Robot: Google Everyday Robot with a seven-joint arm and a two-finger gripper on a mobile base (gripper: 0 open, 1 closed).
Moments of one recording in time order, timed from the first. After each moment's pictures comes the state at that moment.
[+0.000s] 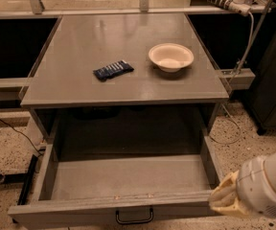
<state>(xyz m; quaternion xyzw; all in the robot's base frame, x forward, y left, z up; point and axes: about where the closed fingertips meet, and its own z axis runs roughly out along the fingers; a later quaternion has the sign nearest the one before) 0.307 -0.188 0.764 -0.60 0.77 0.13 0.17</state>
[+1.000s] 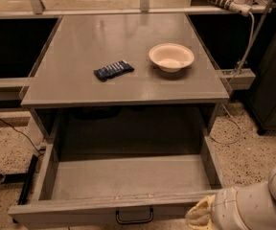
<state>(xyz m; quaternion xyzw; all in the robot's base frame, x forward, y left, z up) 0.293 -0.147 0.673 -0.58 0.76 0.18 0.22</state>
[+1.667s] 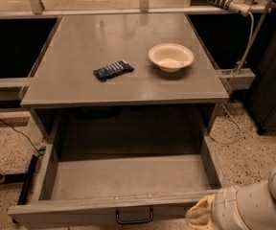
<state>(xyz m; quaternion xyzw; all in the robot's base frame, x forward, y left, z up) 0.296 -0.148 0.673 -0.58 0.76 0.17 0.22</state>
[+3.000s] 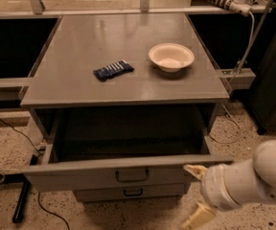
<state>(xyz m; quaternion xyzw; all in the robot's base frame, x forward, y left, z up) 0.347 -0.140 0.669 -0.58 0.76 0.17 0.25</state>
